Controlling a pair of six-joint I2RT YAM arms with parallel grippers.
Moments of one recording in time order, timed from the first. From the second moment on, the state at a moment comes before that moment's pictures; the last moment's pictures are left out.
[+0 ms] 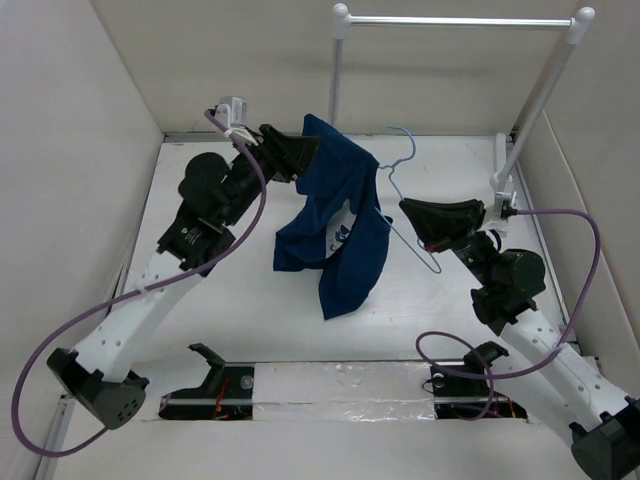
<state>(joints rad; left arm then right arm) -0.62 1.09 1.28 0.00 0.01 -0.59 0.47 0.74 0.57 0.83 -0.35 0.57</state>
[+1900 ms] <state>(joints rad) -0.62 1.24 1.26 -0.03 -0.15 -0.61 0.52 0.69 0.56 0.71 -0.32 0.54</state>
